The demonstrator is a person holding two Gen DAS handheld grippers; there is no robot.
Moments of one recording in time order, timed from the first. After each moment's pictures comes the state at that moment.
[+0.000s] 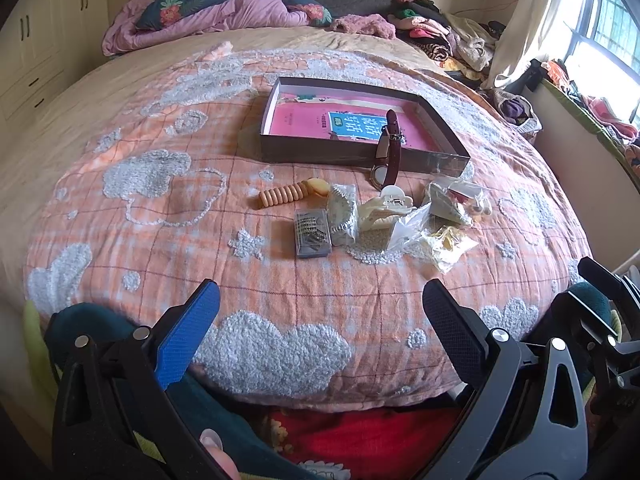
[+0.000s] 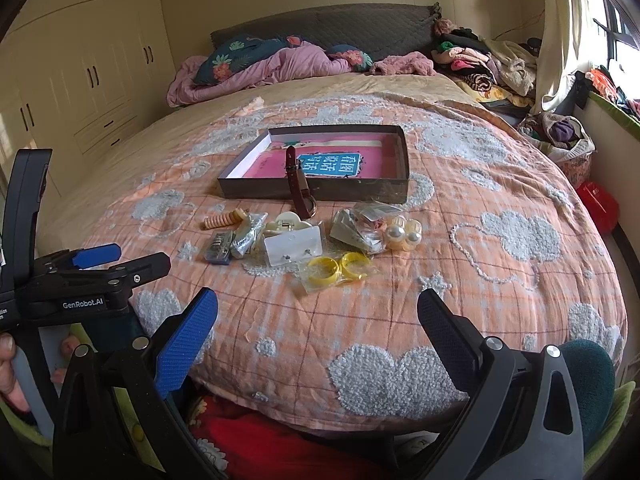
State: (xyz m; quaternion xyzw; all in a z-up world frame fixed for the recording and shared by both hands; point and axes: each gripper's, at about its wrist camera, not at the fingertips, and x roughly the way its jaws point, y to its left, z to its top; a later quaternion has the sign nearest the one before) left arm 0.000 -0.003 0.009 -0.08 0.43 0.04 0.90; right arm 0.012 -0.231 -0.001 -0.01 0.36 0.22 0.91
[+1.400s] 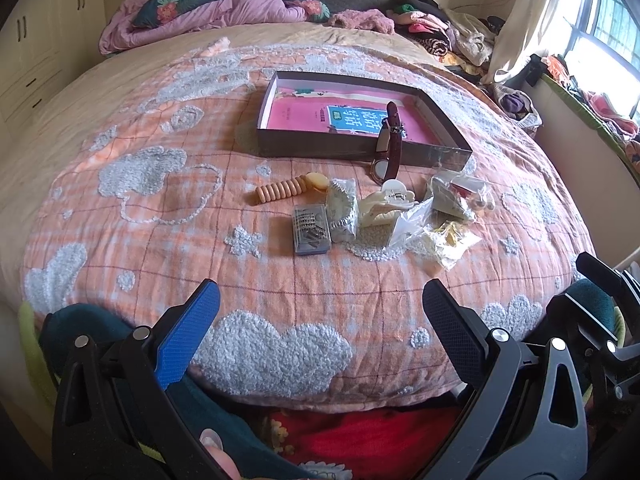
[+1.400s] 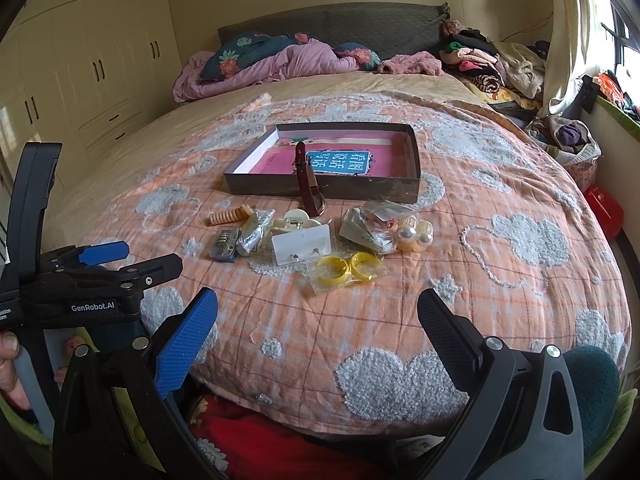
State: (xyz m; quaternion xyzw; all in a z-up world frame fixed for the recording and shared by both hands) left arm 0.004 -0.004 0.001 -0.08 0.43 0.03 0.90; right arm 0.015 -0.222 -0.003 -0.02 0.36 0.23 0.91
